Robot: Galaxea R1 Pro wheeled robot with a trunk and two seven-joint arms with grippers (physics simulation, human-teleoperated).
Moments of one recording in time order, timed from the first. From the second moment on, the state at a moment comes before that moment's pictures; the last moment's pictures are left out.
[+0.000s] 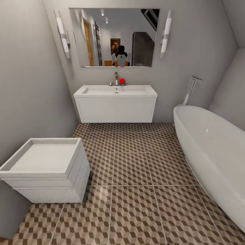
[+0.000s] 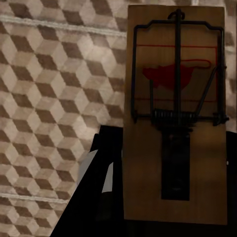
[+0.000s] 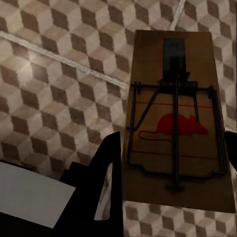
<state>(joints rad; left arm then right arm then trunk) -0.36 0.07 -1.35 -0.07 1.48 -0.05 0.01 -0.34 0.03 0.49 0.01 -0.04 -0.26 -0.18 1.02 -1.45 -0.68</state>
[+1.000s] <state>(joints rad) -0.37 0.07 -1.35 -0.06 1.49 -0.05 0.01 -0.34 0.02 0.49 0.02 -0.05 -0.25 -0.18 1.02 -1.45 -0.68</state>
